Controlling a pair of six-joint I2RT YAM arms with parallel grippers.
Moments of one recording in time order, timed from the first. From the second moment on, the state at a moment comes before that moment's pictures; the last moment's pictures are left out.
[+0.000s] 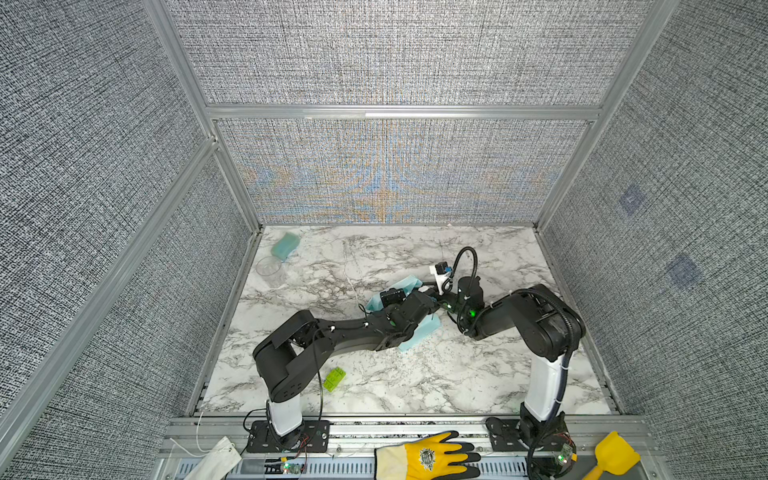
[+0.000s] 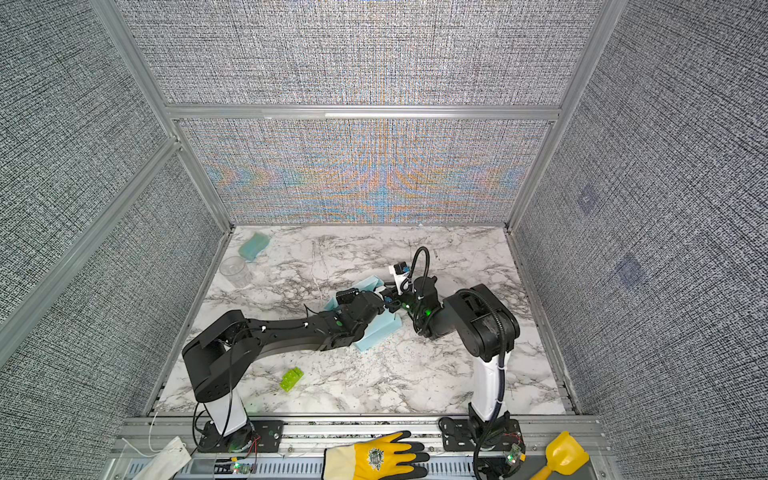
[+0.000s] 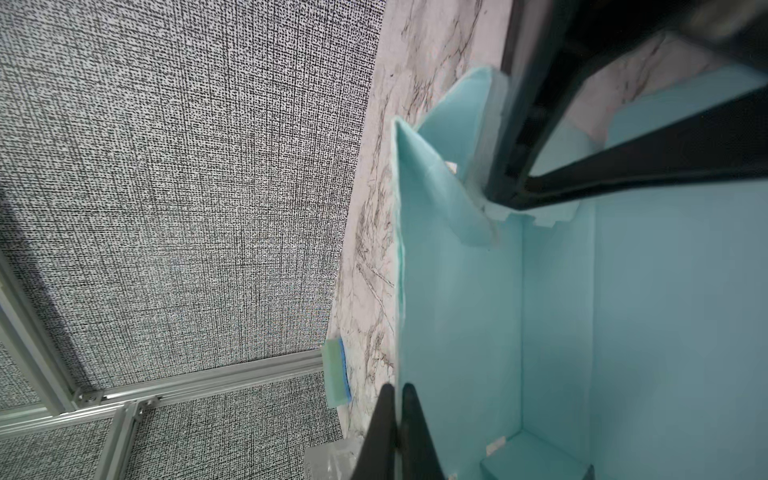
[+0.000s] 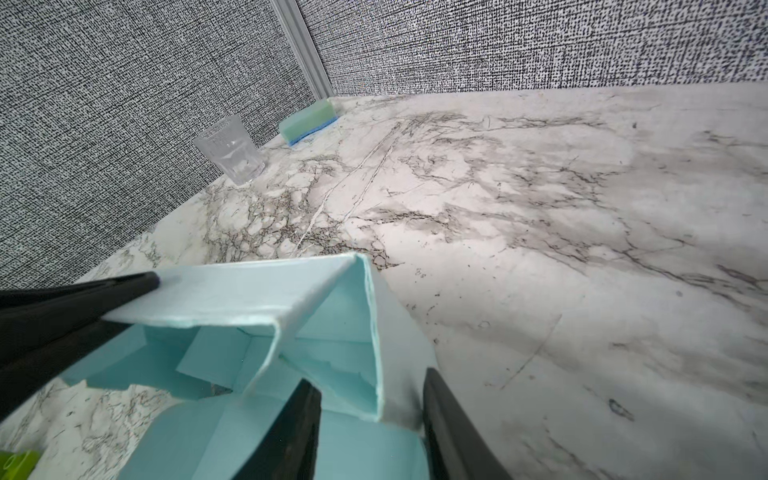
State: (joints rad) left arm -1.00 1.80 1.04 0.02 -0.88 0.69; right arm 0.41 1.98 0.72 1.01 -0.49 0.25
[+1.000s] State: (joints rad) left arm -0.93 1.81 1.07 -0.03 -0.78 0.61; right arm 0.43 1.99 0.75 0.99 -0.48 0.26
